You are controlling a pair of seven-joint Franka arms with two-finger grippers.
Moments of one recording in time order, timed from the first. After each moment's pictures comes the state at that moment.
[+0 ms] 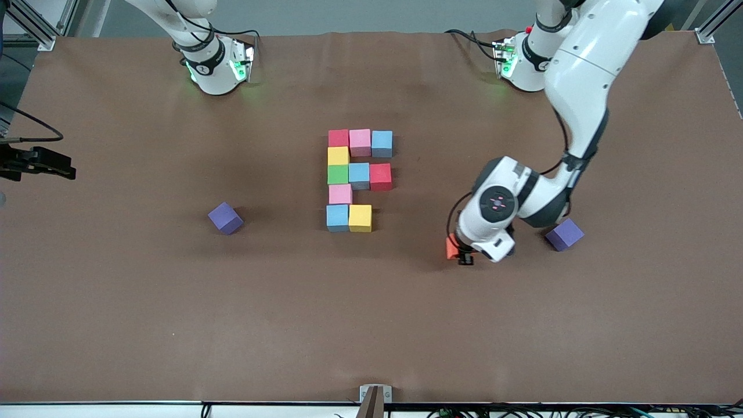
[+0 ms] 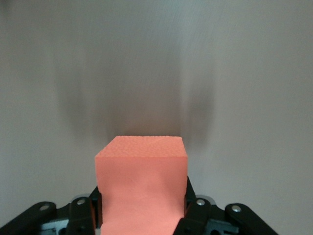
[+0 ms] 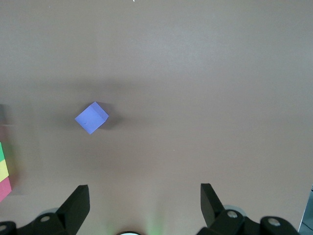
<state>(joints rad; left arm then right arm) -0.24 0.71 -0.30 -1.67 0.24 2.34 -2.21 -0.25 0.22 0.23 -1.30 -0.12 1.37 -0.08</state>
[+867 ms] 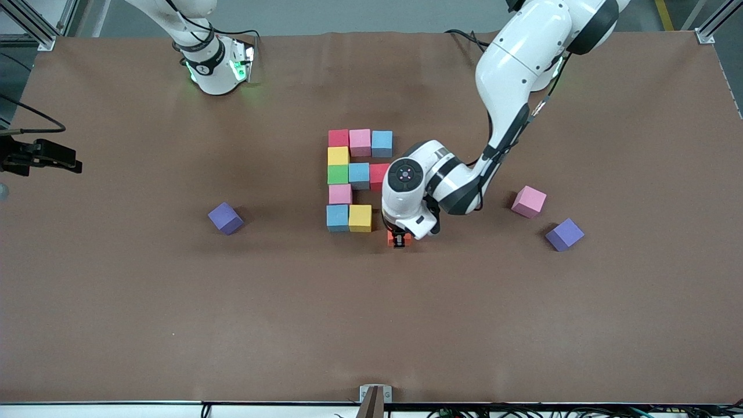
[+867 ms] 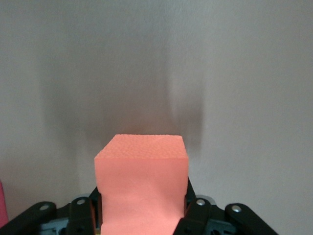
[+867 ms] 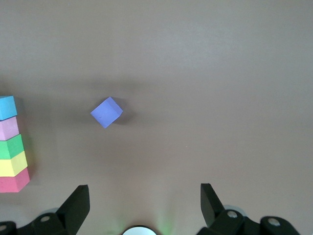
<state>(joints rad) -0.54 0.83 -0.23 -1.46 0.24 2.31 -2.42 -0.25 0.20 0.23 -1.30 -0.06 1.34 -0.08</state>
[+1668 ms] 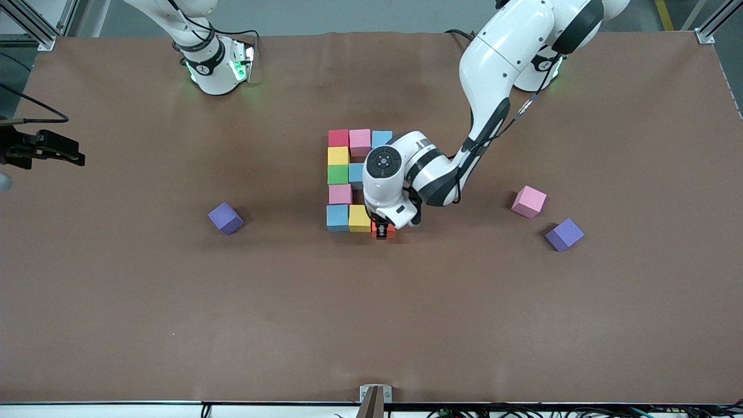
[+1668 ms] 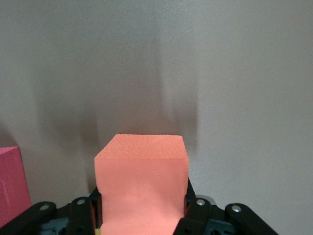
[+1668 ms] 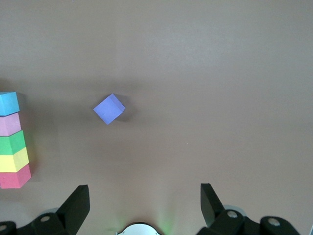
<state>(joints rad) -0.61 0.85 -0.22 -1.43 0.24 2.31 -2.44 -0.15 0.17 0.13 -1.32 -0.05 1.34 -0.08</state>
